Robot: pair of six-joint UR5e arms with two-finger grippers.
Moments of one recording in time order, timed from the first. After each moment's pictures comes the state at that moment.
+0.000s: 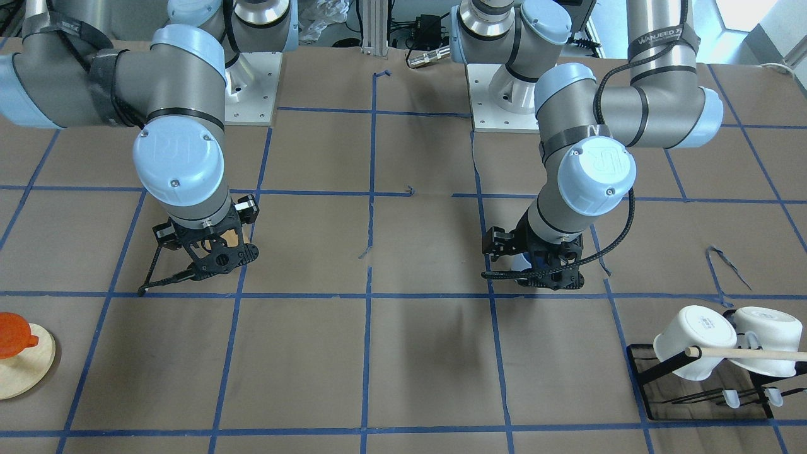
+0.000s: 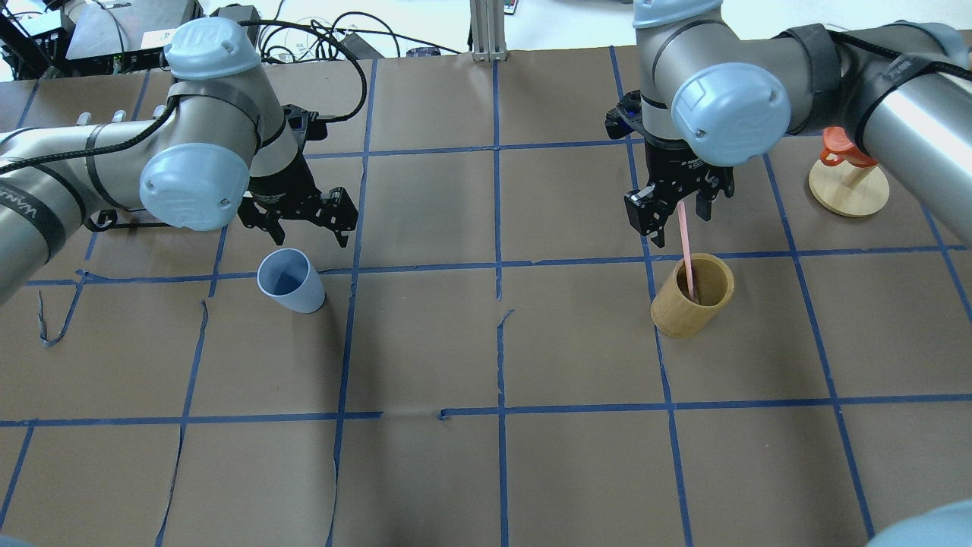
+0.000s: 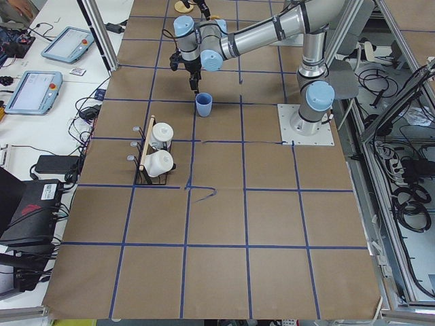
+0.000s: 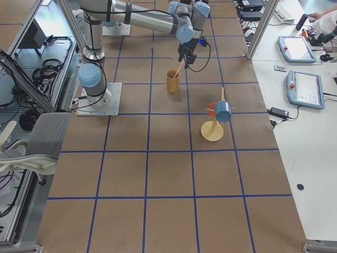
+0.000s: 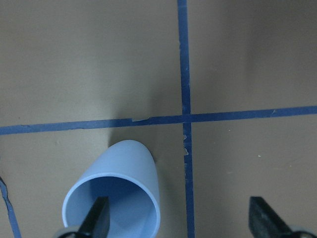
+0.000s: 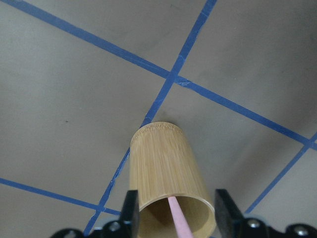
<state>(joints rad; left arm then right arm) -1.55 -1.86 -1.75 -1.26 1.60 0.08 1.66 -1.27 1.59 -1.63 -1.77 -0.35</state>
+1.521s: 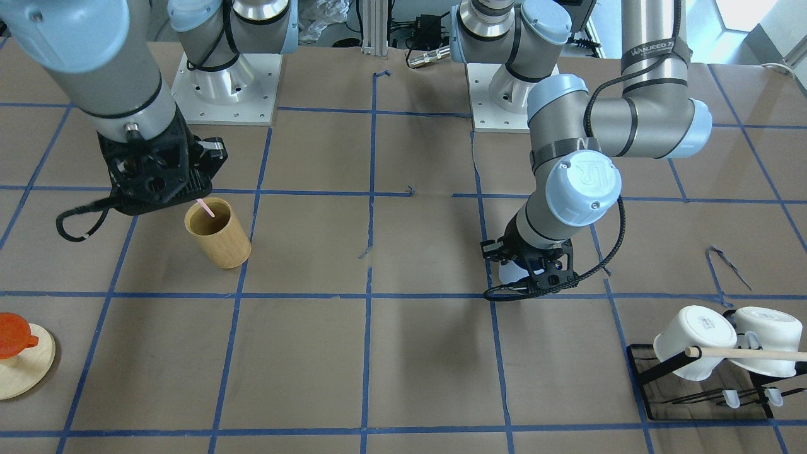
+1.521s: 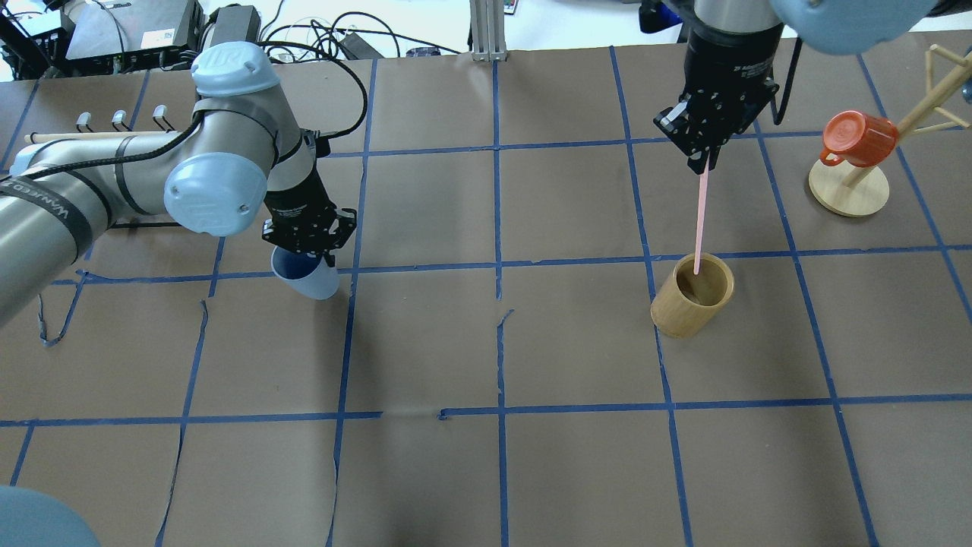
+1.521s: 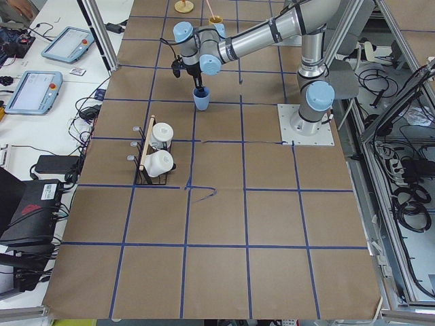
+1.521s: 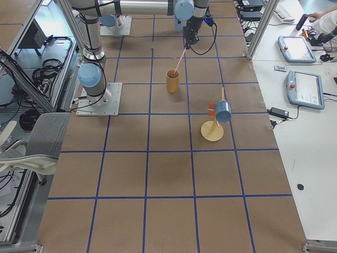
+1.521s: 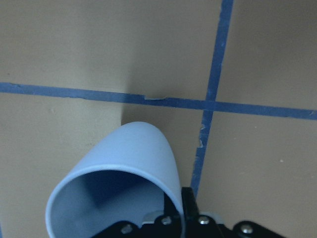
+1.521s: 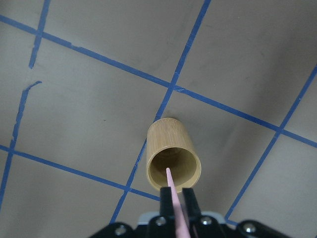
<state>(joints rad) -1.60 -1.88 -1.73 -1.26 1.57 -0.21 1.62 -1.41 1.38 -1.42 -1.65 -0.34</state>
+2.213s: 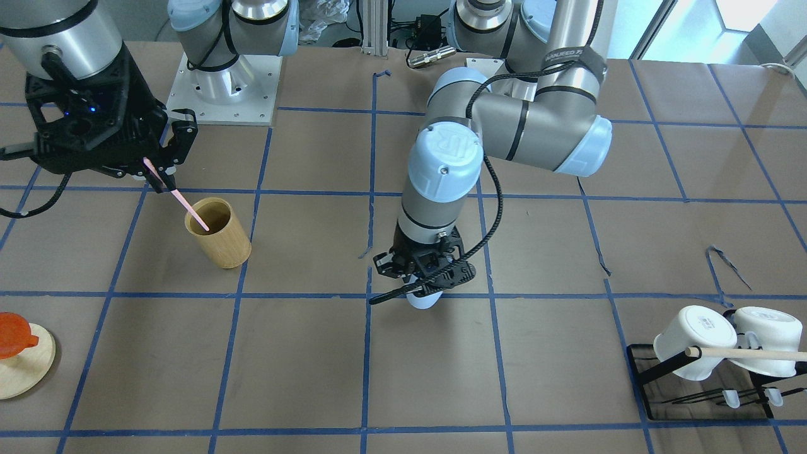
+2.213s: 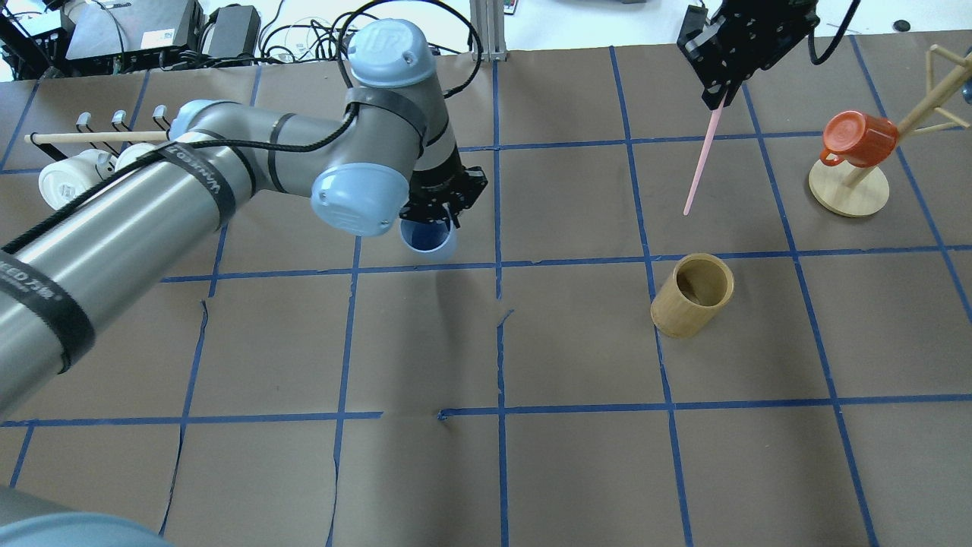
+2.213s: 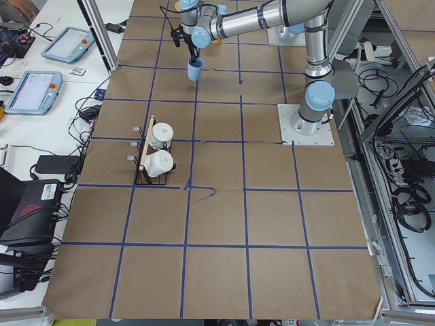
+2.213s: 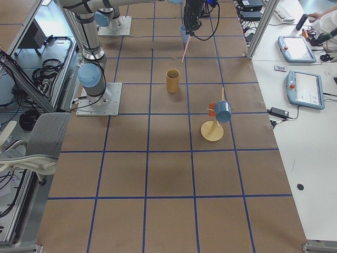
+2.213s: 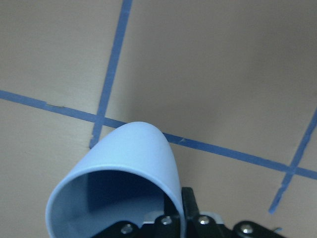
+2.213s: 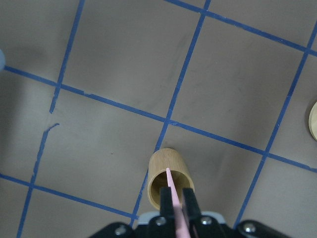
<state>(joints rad) -1.87 -1.99 -1.61 -1.06 1.51 -0.69 1.56 -1.43 1.30 -1.48 -1.54 -0.32</state>
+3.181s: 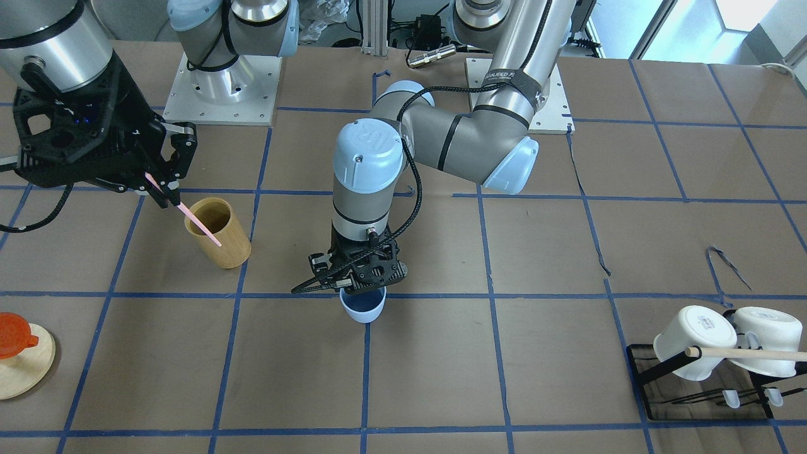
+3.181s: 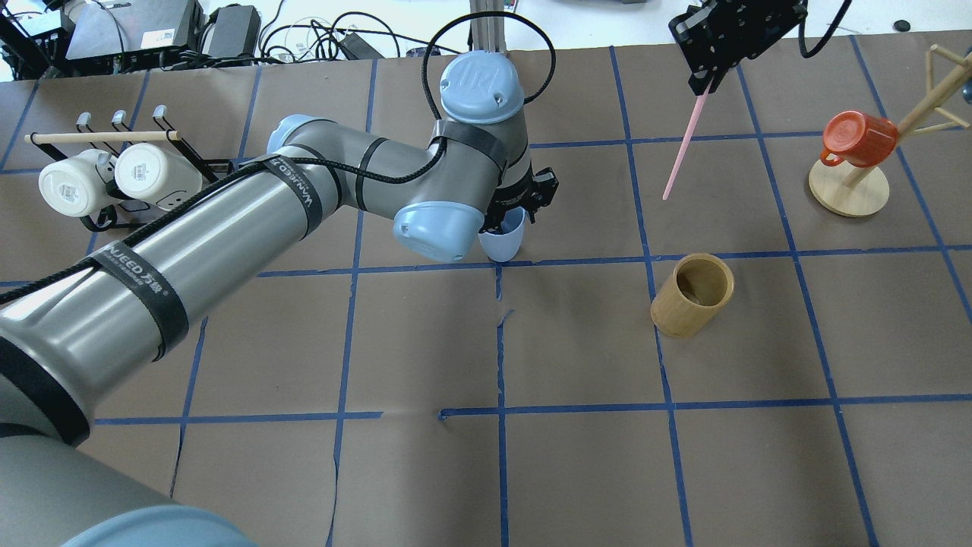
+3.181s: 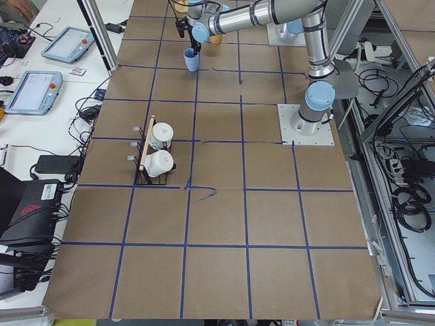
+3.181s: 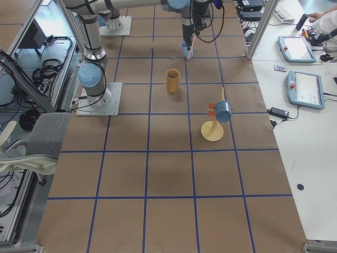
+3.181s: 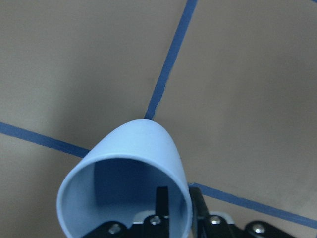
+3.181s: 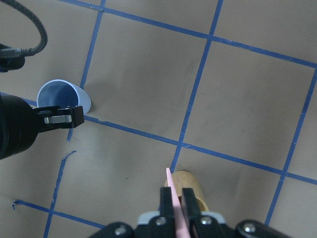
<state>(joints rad) -1.97 -2.05 -1.55 -0.98 1.52 -0.74 1.56 -1.41 1.29 -1.51 -1.49 -0.29</state>
